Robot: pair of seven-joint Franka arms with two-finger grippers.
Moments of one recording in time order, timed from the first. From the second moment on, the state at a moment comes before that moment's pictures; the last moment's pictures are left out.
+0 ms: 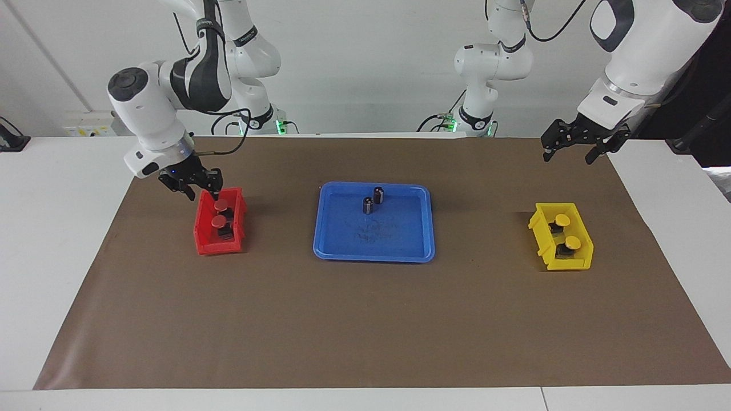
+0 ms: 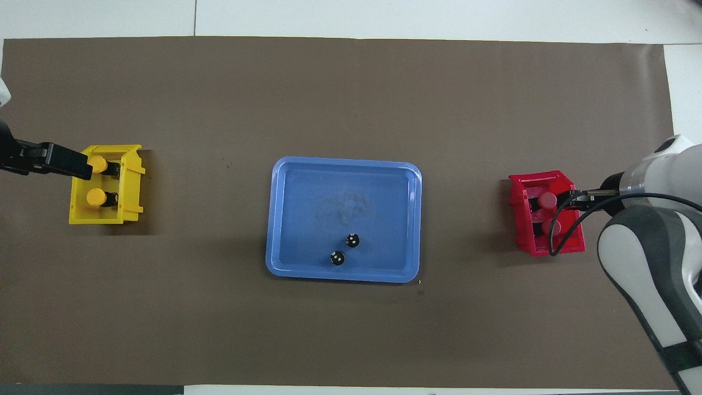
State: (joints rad) left arm -0.18 -0.02 0.08 -1.60 -0.01 1.54 0.07; right arm -0.04 -0.09 -0.01 -2.23 0.03 2.11 -0.03
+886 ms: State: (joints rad) left arm -0.16 -0.02 0.09 -1.60 -0.01 1.54 0.07; right arm -0.03 -0.09 -0.01 -2.34 0.03 2.19 -0.03
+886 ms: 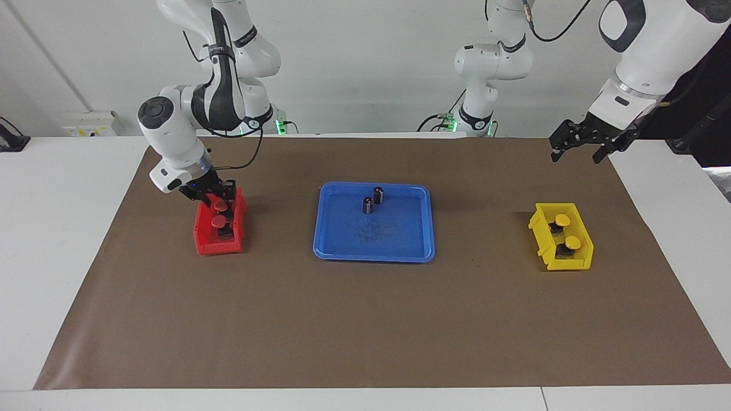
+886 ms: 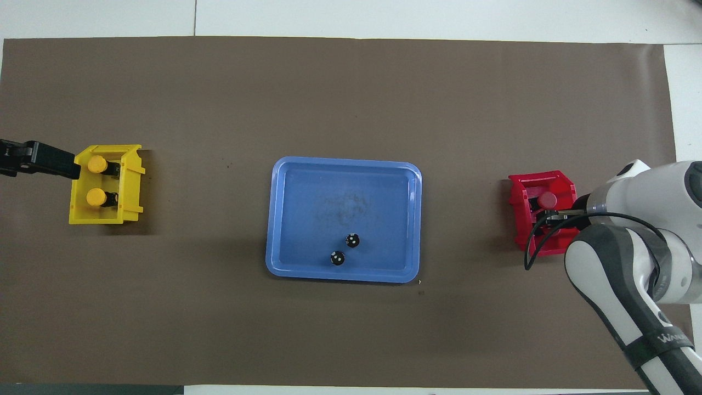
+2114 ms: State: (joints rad) left arm -0.16 -0.02 0.09 -1.60 -0.01 1.54 0.07; right arm -0.03 -0.10 -0.02 -2.36 0.03 2.19 -0.05
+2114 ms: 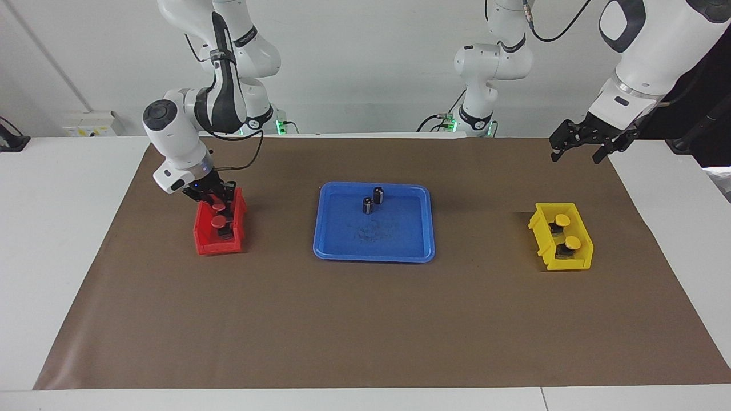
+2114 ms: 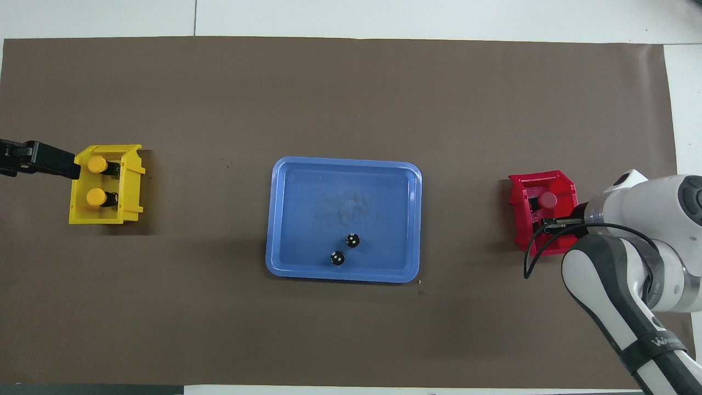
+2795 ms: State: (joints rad) left arm -0.16 -0.02 0.09 -1.60 -0.01 1.54 0.07; right arm 0.07 -0.07 -0.01 -1.97 0.03 1.80 0.07
